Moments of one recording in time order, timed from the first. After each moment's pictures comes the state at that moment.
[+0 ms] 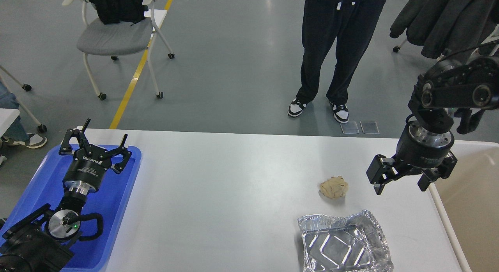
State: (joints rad) left arm -0.47 0.36 -0.89 -0.46 -0.17 -0.76 -0.44; right arm 1.99 -0.32 -1.23 1.31 -0.27 0.79 -0.04
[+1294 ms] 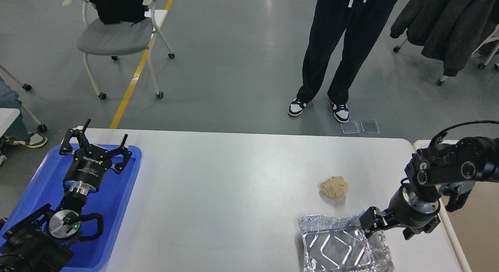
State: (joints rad) left arm -0.47 0.36 -0.88 -0.46 -0.17 -0.76 -0.44; right arm 1.62 -0.41 -1.11 1.34 -0.34 0.40 -0.04
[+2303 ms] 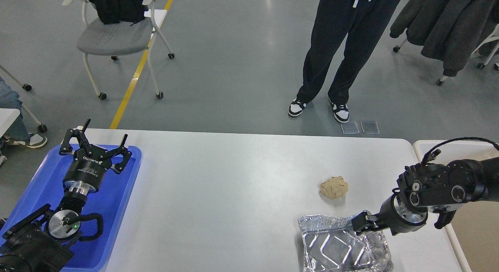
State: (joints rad) left arm -0.47 0.36 -0.88 -0.46 -0.17 -0.76 -0.44; right arm 1.45 -0.42 -1.00 1.28 -0.52 0.19 -0.04
